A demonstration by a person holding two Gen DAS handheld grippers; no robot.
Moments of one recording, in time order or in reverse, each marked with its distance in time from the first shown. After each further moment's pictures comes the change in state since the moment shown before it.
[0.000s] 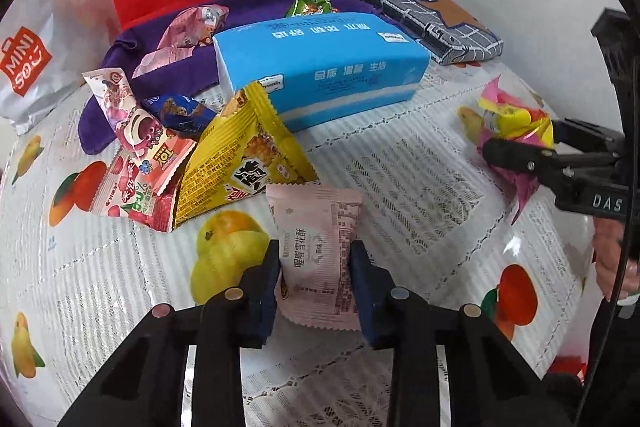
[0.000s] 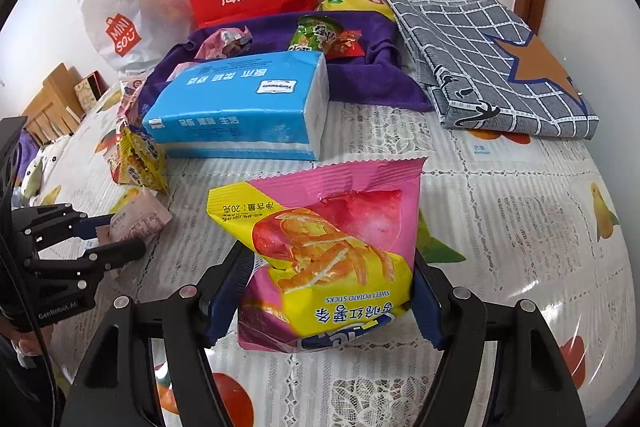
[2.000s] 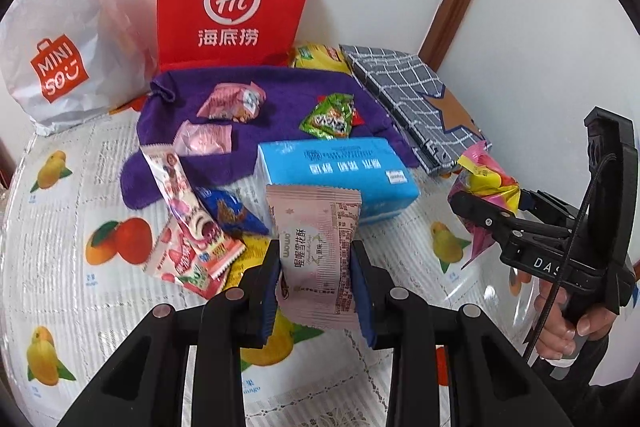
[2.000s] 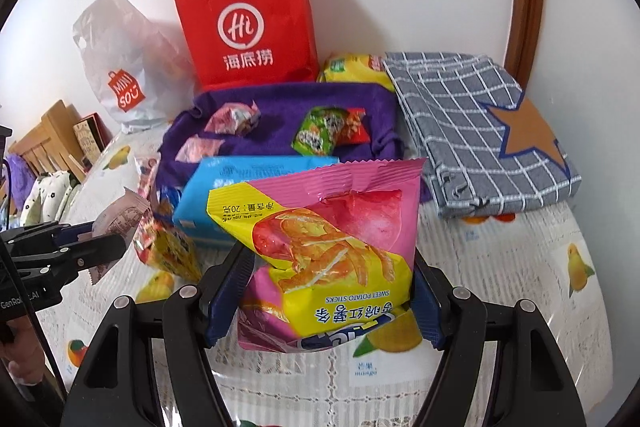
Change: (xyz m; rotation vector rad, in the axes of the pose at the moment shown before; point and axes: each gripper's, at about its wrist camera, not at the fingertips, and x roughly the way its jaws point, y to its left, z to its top) left arm -0.068 0.039 0.059 -0.178 -0.153 -0.090; right arm -0.037 0.022 0.064 0.018 -0.124 -0.029
